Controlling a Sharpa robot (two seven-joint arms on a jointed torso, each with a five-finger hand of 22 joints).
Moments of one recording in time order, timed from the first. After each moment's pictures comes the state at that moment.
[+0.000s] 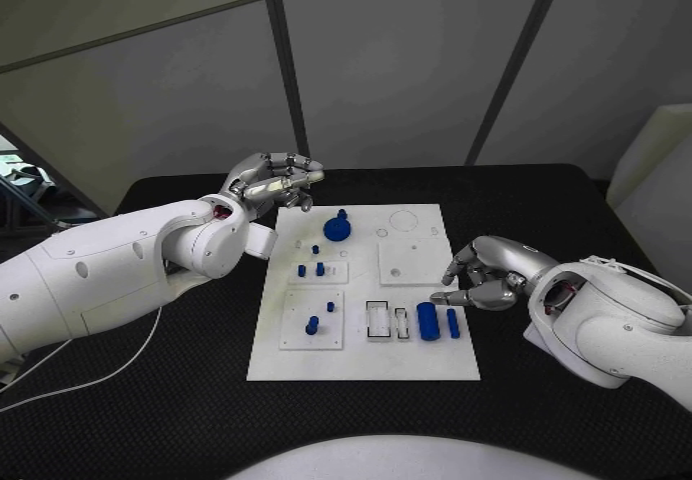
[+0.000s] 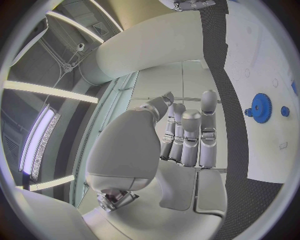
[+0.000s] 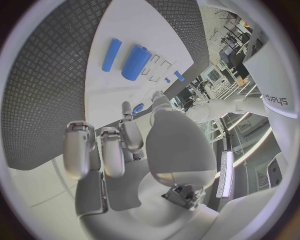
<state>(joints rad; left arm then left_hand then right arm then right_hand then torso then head) 1.15 -0.84 0.05 1.44 -0.13 -0.23 0.32 1.39 -0.14 0.43 -0.01 0.11 0.80 0.16 0.62 0.26 0.85 0.08 1.06 0.58 1.26 0.01 1.16 0.90 0.19 1.14 0.11 0.58 1.18 1.07 -1.10 0.00 1.97 -1.45 -0.29 -0.50 1.24 -0.11 -0.13 0.29 0.31 0.97 0.11 0.31 0.17 1.41 0.03 1.30 1.23 1.47 -0.03 1.57 1.31 0.05 1.46 0.07 1.47 1.31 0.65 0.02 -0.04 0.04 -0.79</state>
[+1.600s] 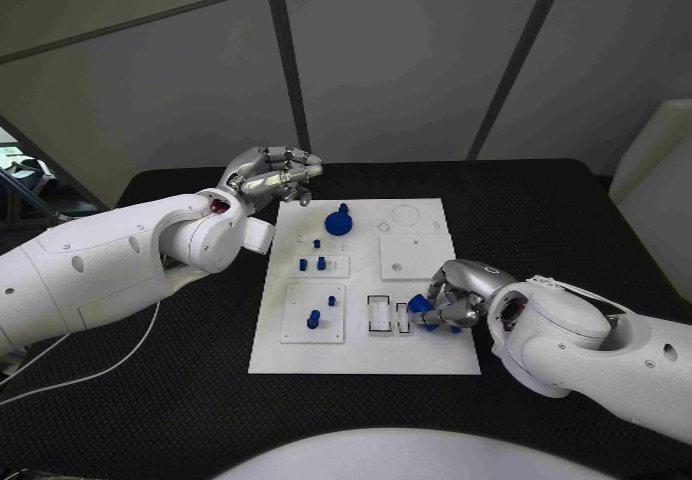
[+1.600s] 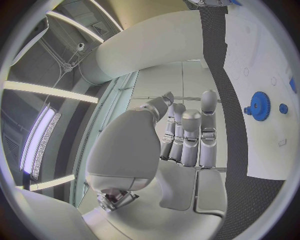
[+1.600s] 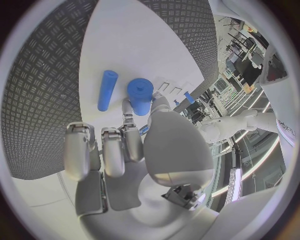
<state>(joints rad) 1.15 -0.85 0.05 1.44 -0.13 -0.23 0.32 1.39 -0.14 0.43 -0.01 0.11 0.80 0.15 0.63 0.26 0.85 0.08 1.06 0.58 1.26 0.01 1.16 0.90 0.19 1.14 0.11 0.58 1.18 0.98 -0.95 0.00 1.88 -1.56 -0.24 -0.64 1.31 -0.04 -0.15 0.26 0.39 0.97 0.09 0.40 0.24 1.46 0.02 1.40 1.31 1.46 -0.04 1.57 1.31 0.04 1.46 0.07 1.49 1.31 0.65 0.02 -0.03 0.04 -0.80</state>
